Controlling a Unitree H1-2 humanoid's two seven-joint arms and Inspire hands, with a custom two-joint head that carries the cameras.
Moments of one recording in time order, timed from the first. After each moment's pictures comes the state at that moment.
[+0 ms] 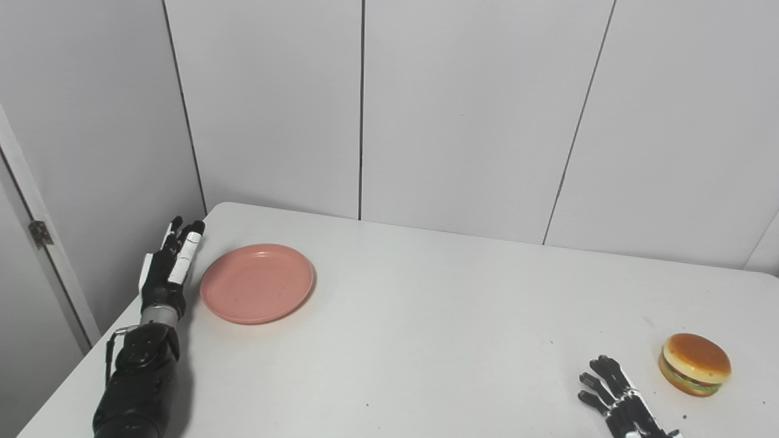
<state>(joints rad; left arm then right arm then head) -0.49 0.42 0.35 0.83 -0.23 -0.28 -0.01 0.00 -0.14 0.00 0.09 0.12 -0.38 0.27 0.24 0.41</state>
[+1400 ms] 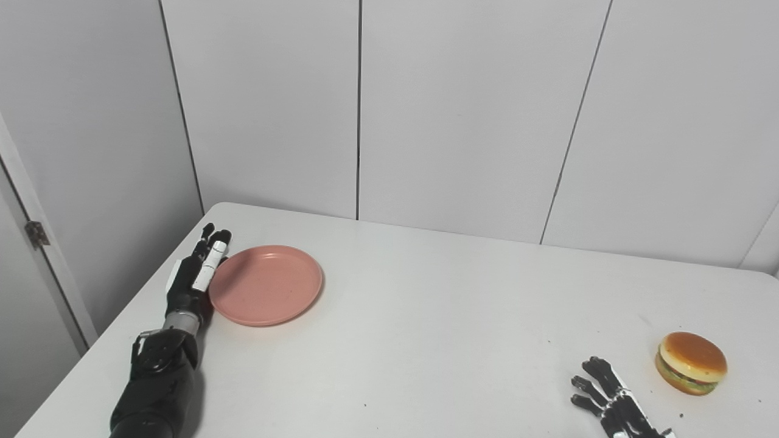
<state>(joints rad) -0.54 0.39 0.31 0.95 -0.29 -0.35 -0.14 0.00 -0.14 0.01 0.09 0.08 -0.38 0.26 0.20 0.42</state>
